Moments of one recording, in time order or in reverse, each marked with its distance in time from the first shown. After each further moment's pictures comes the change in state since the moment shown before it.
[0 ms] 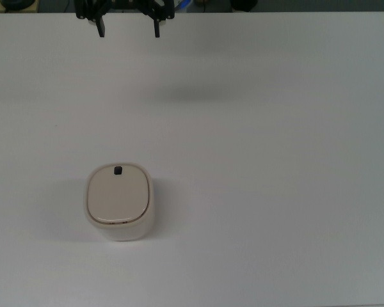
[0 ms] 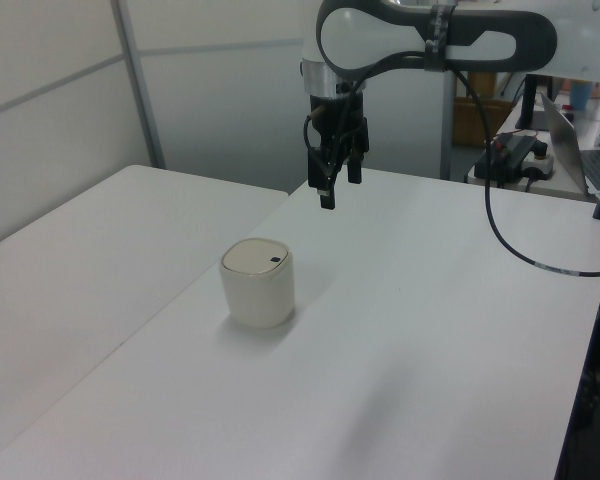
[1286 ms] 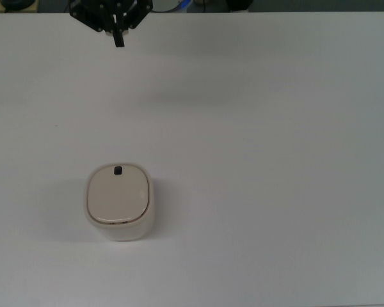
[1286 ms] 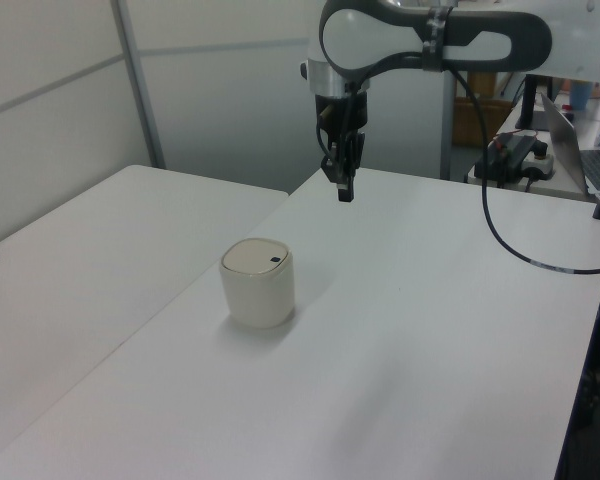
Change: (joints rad) arm -0.027 0.019 -0.007 0.000 0.003 0.024 -0.156
